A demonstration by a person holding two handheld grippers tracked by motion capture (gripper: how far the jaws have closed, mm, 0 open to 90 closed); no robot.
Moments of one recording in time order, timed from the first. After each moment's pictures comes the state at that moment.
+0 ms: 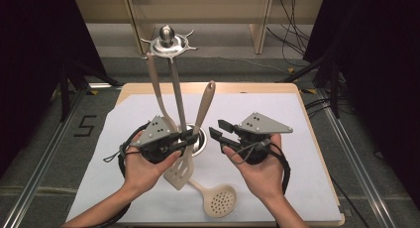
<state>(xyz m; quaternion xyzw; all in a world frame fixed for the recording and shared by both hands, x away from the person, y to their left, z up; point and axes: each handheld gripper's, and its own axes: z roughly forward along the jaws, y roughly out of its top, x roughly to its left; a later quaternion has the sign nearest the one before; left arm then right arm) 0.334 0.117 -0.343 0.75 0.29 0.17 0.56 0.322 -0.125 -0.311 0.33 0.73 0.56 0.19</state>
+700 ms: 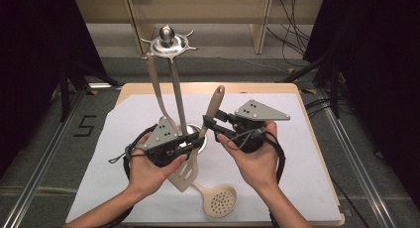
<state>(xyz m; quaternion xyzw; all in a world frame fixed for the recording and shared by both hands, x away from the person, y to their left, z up) 0.327 0.104 -0.341 0.76 0.27 0.17 0.56 0.335 -0.114 -0.291 0.33 0.72 0.59 0.18</state>
